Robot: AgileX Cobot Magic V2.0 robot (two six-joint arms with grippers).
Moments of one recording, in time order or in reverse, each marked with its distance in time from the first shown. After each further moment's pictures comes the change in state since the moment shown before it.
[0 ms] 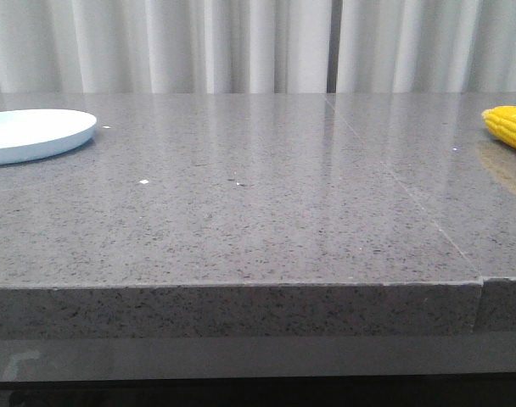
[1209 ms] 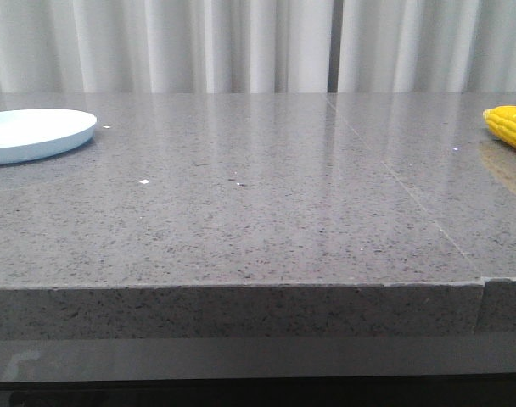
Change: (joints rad) left arm 0.000 0.095 -0.527 0.000 0.214 0.000; right arm 0.000 0.214 -0.569 -0.011 0.434 -0.003
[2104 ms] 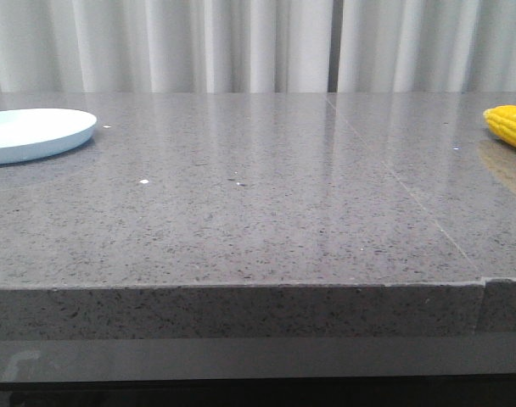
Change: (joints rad) left arm 0.000 0.446 -0.144 -0.002 0.365 0.000; right arm 0.000 0.452 -0.140 -0.008 0.229 -0.002
